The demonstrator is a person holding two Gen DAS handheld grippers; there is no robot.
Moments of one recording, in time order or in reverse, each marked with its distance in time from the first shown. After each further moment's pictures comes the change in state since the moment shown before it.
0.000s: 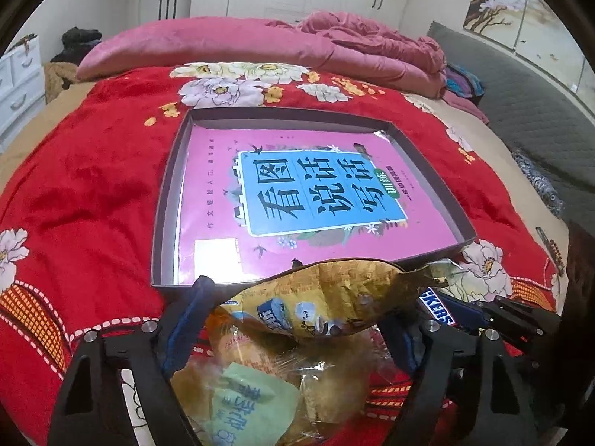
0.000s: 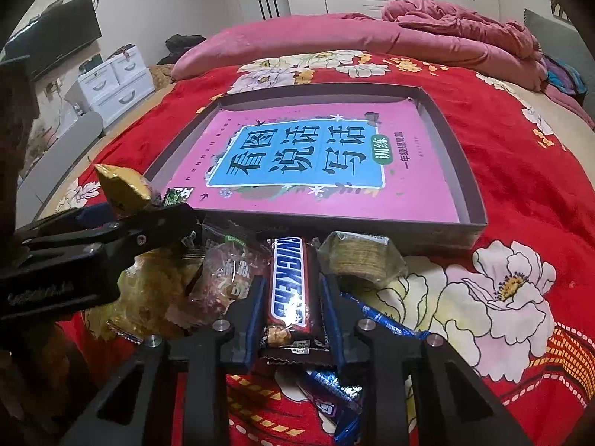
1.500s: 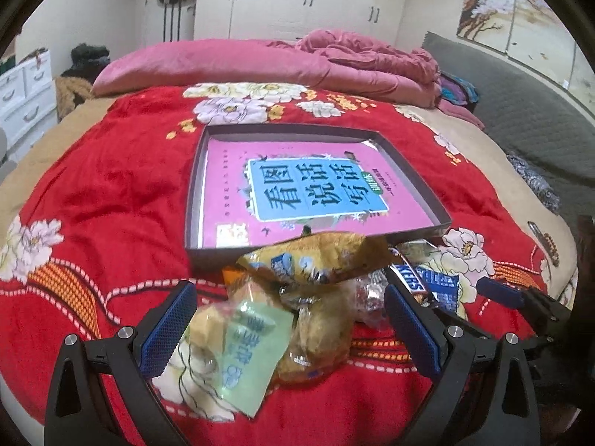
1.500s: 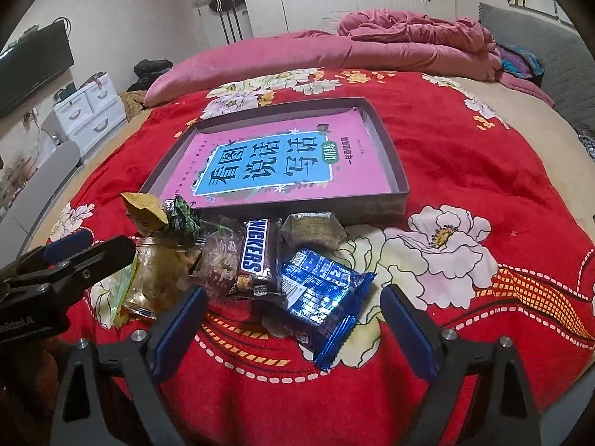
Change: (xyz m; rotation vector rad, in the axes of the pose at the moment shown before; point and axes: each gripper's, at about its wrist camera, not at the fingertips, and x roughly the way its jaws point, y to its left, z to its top) left arm -0.054 -0.011 -0.026 0.041 -0.078 0.034; right arm -0.055 -0.002 -0.027 0.108 -0.058 -0.108
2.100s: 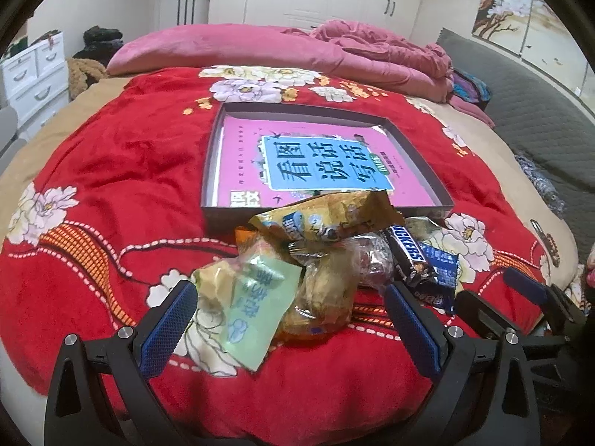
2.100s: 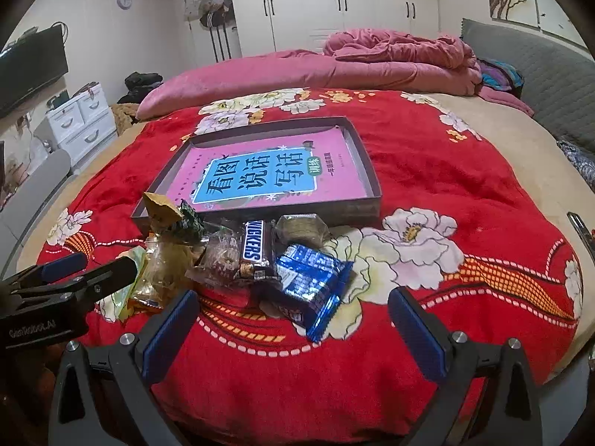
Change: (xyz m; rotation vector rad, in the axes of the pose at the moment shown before) left arm -0.015 0.006 -0.020 -0.062 0.061 0.022; right arm -0.033 0.011 -0.012 -0.005 -0.080 -0.066
